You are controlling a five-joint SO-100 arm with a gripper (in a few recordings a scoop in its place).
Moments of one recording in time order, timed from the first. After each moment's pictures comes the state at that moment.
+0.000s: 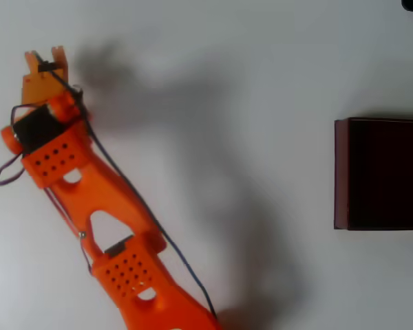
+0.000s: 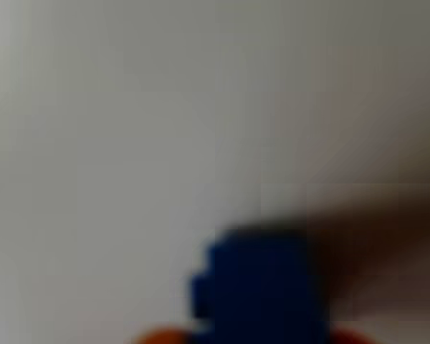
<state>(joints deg) -30.3 24.7 2.2 104.5 104.9</state>
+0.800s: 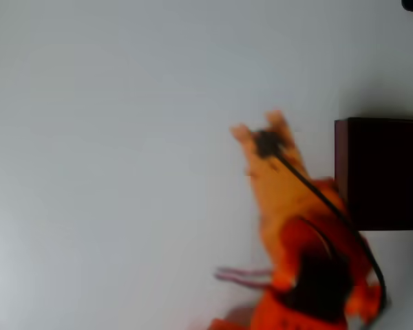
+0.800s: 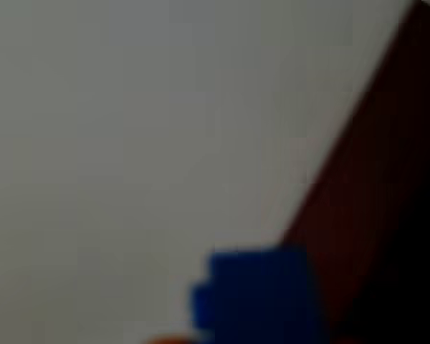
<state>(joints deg) 23.7 122.0 103.7 84.1 37.1</state>
